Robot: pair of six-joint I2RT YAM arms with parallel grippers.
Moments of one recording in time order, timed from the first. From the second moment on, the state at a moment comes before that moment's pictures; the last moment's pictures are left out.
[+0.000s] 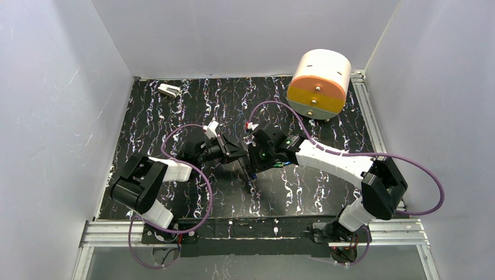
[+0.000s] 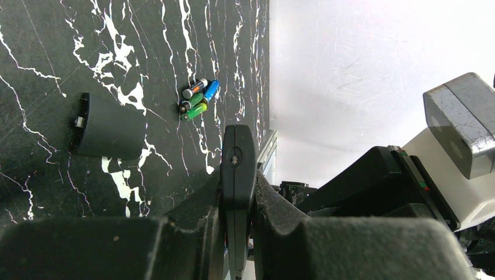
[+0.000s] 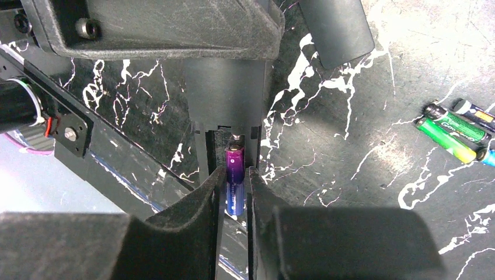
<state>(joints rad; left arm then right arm) -0.44 1.57 0.47 0.77 0.66 -1.19 0.93 1.53 1.14 -0.58 -0.16 0.49</state>
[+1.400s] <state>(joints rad) -0.44 1.53 0.49 0.75 0.67 -1.29 0.94 1.34 0.96 -0.37 -0.04 0.58</state>
